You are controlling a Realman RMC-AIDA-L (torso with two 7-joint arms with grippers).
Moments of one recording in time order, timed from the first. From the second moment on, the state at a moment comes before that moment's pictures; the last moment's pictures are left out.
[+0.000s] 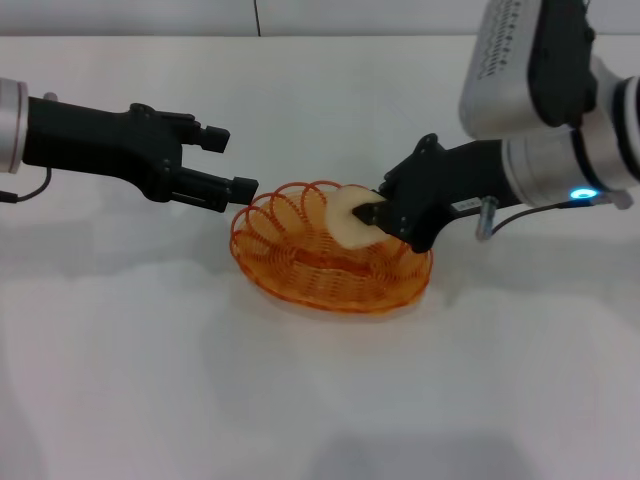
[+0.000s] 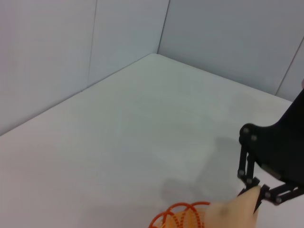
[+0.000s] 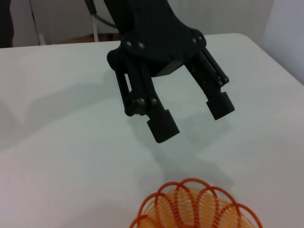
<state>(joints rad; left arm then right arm) -0.62 -1.99 0.84 0.97 2.09 1.69 -1.79 0.51 2.02 -1.67 -1.48 -2.15 -1.18 2.20</state>
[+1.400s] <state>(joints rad) -0.55 -1.98 0.82 0.98 2.06 1.72 -1.71 0.27 2.01 -1.51 -1.56 -1.93 -1.31 2.02</state>
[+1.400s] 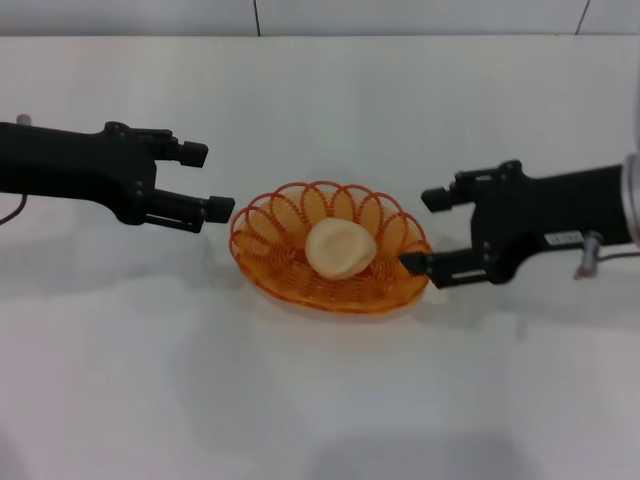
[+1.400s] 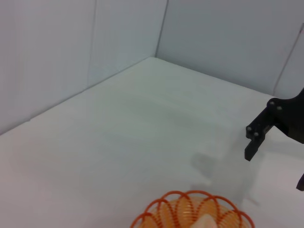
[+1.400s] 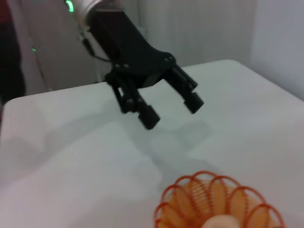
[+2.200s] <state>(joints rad) -0.50 -2.00 0.82 1.04 2.02 1.84 -1.59 0.24 2.01 -1.49 -1.57 -1.89 -1.36 1.94</state>
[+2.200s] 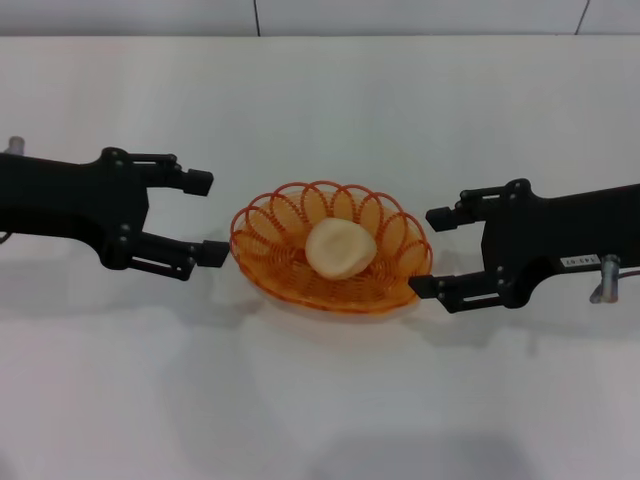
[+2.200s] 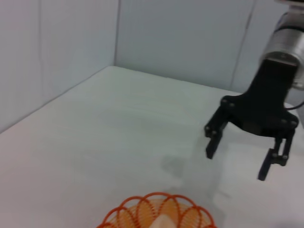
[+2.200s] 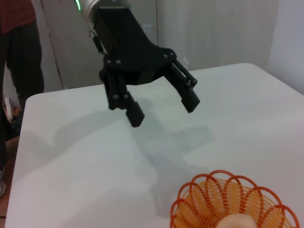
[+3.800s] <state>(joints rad) -0.50 -2.01 0.82 1.04 2.02 1.86 -1.57 0.23 2.01 -1.48 -1.58 -1.90 -1.36 1.94</state>
